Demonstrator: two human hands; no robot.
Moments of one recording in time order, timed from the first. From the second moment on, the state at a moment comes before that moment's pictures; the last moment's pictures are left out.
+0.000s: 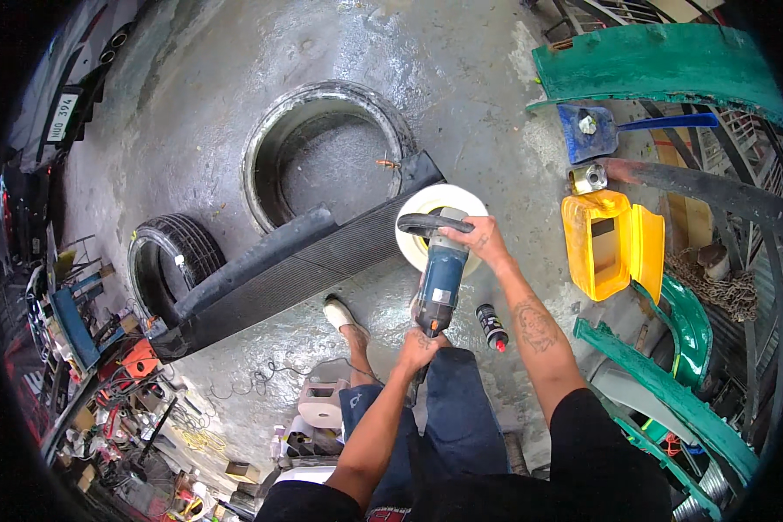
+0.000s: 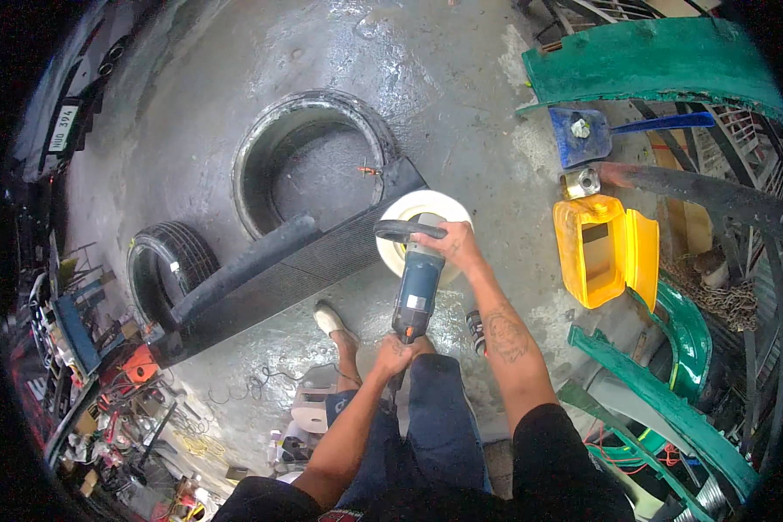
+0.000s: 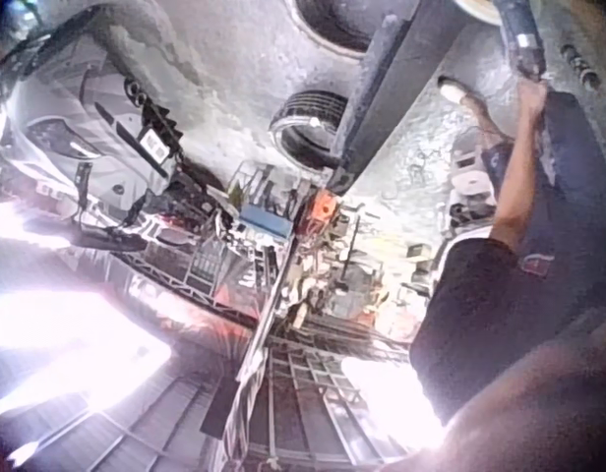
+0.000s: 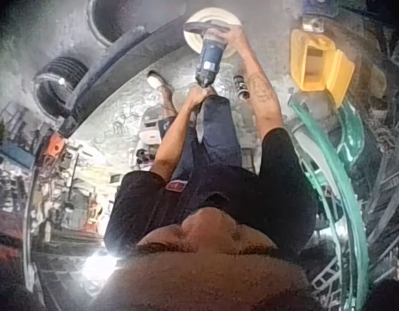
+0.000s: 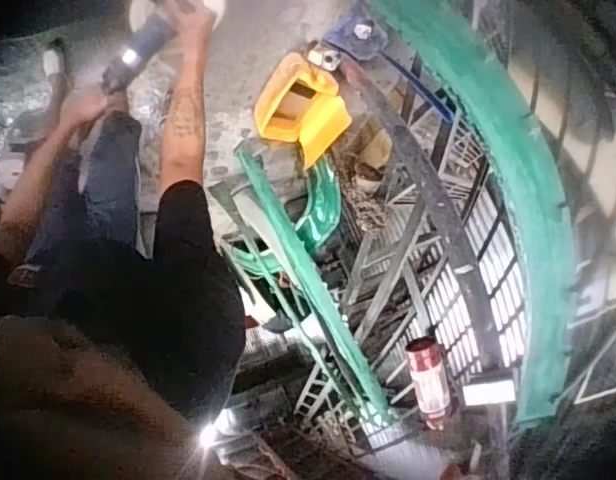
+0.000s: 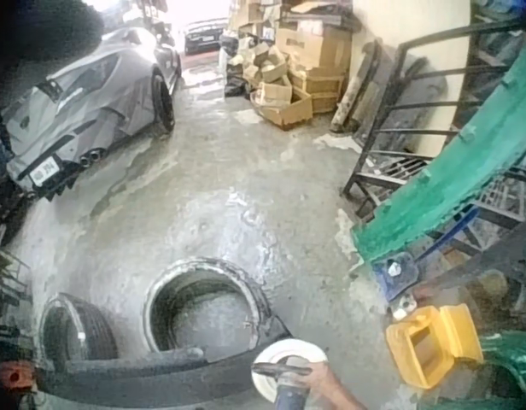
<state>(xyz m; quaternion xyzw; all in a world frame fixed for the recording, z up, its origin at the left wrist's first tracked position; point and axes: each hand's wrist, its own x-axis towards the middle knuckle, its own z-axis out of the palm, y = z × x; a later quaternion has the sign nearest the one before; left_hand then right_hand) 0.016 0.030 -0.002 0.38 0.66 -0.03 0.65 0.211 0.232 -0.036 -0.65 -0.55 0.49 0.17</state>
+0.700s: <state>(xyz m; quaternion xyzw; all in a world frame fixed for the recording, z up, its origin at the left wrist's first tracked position) 0.000 0.016 0.016 0.33 0.66 0.01 0.68 0.183 0.221 -0.032 -0.64 -0.56 0.50 0.16</state>
